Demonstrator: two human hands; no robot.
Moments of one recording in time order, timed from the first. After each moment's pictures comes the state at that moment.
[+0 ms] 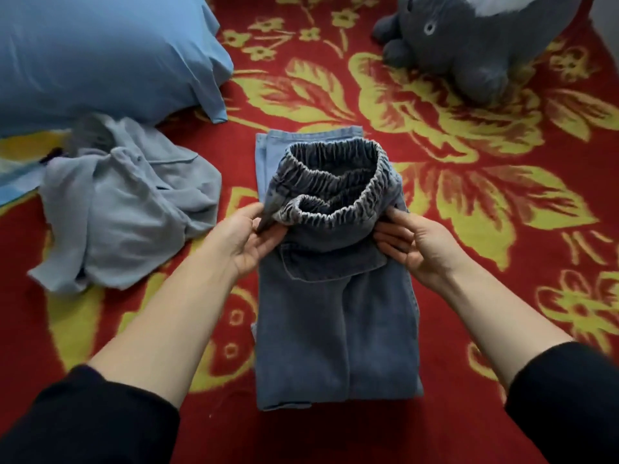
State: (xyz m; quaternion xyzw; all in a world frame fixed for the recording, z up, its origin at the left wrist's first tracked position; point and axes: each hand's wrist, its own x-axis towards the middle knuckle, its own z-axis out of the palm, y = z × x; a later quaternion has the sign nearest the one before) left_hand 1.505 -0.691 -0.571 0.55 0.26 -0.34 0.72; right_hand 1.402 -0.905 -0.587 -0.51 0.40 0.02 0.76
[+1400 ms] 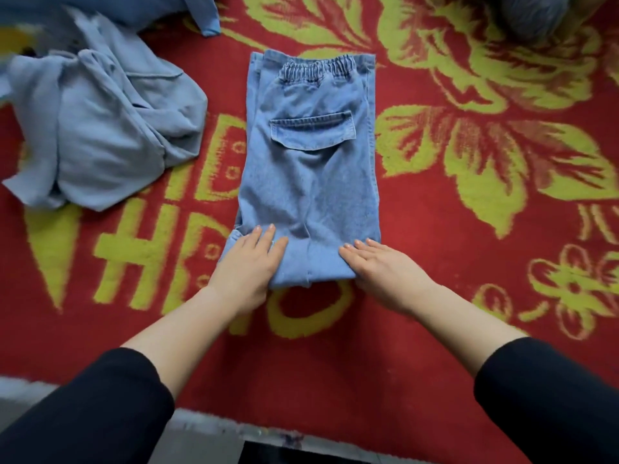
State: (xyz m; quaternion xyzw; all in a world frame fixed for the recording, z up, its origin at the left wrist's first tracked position) left_hand 1.392 -0.672 -0.684 0.90 -0.39 -0.18 -0.08; right_hand 1.325 -0.912 -0.679 -0.97 -0.20 0.12 0.05
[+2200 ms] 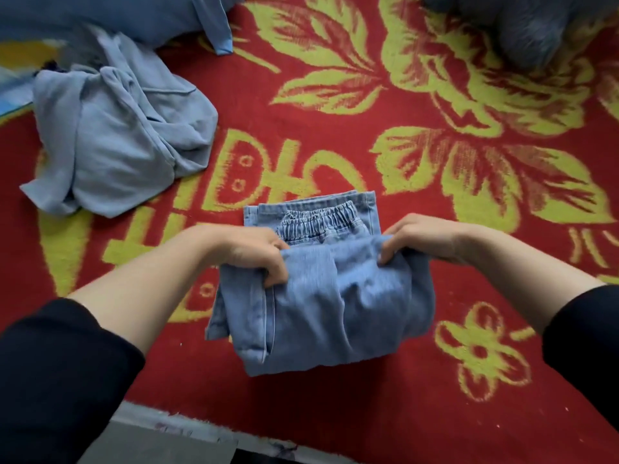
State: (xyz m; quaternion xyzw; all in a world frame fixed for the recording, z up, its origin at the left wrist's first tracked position) left_hand 1.450 -0.701 -0.583 0.75 -0.15 -0.61 0.20; right_hand 1.390 -0.960 -0.593 -0.75 0.20 0.44 0.45
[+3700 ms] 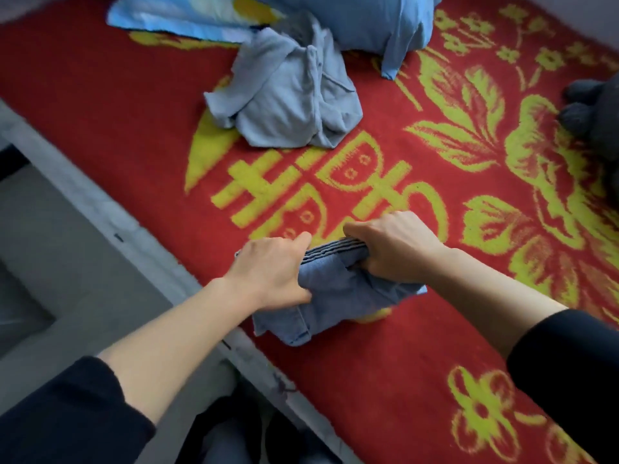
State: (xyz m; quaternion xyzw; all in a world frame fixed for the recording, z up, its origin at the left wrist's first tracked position) left_hand 1.280 -0.599 -0.554 0.98 -0.08 -0.15 0.10; right_hand 1.366 -0.782 -0.525 -0.89 -0.41 0.19 -0.06
